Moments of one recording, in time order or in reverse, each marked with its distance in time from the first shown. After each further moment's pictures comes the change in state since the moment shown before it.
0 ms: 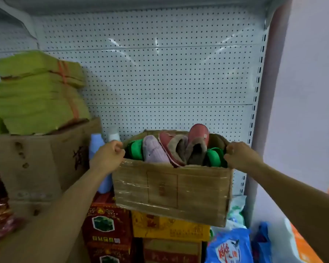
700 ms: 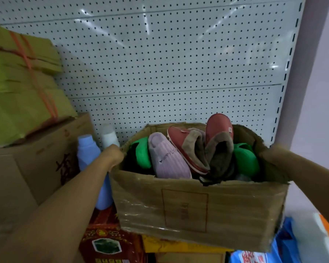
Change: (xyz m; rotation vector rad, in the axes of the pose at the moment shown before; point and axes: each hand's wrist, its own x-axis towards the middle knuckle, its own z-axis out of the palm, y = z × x) left_hand 0.161 -0.078 0.094 0.112 -0.300 -0.284; right_hand 0.119 0.030 0.081 0.292 -0.018 0.576
